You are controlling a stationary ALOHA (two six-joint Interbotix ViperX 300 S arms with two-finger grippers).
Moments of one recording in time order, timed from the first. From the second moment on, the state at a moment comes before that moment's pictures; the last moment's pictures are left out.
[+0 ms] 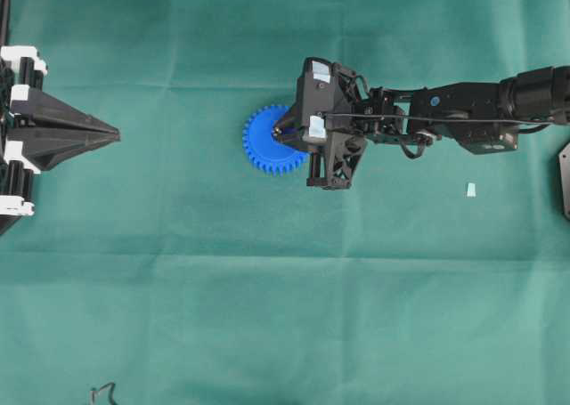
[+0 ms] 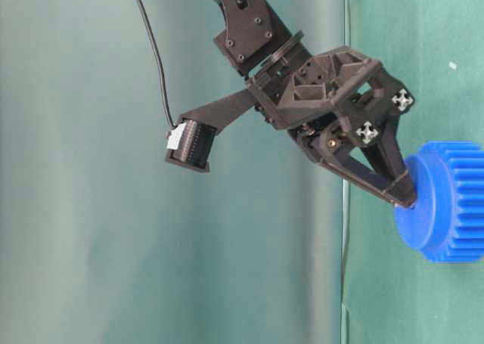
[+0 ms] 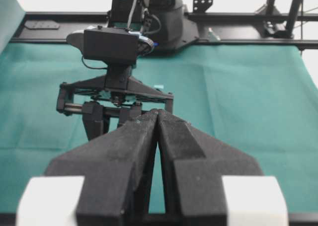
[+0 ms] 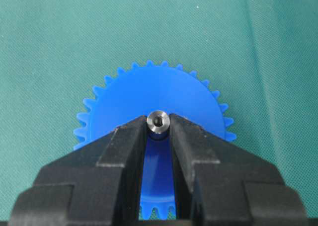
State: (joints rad) left arm -0.01 -0.97 1.17 0.02 -0.21 -0.01; right arm -0.14 0.21 0.58 0.09 -0.16 -0.01
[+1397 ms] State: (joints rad) left arm -0.01 -0.97 1.17 0.02 -0.20 -0.01; right arm -0.14 0.01 0.57 0.08 -0.02 -0.01
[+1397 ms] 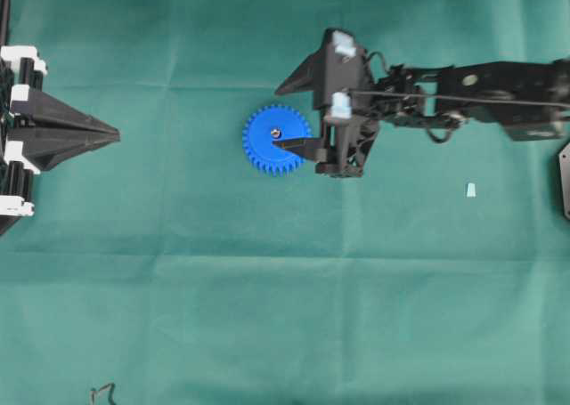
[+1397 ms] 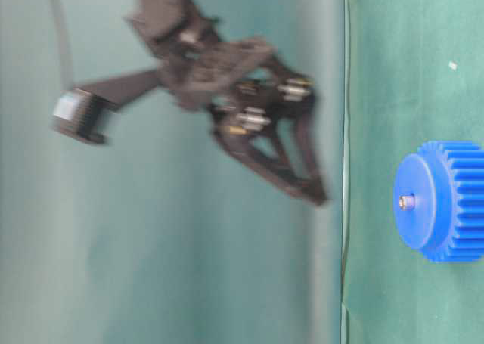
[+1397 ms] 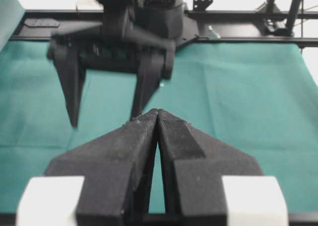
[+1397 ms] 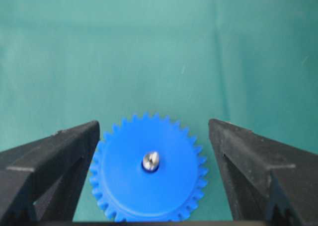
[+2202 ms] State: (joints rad) left arm -0.01 -0.97 1.17 0.02 -0.20 -0.01; right arm -0.14 -0.35 0.76 0.08 0.00 -0.01
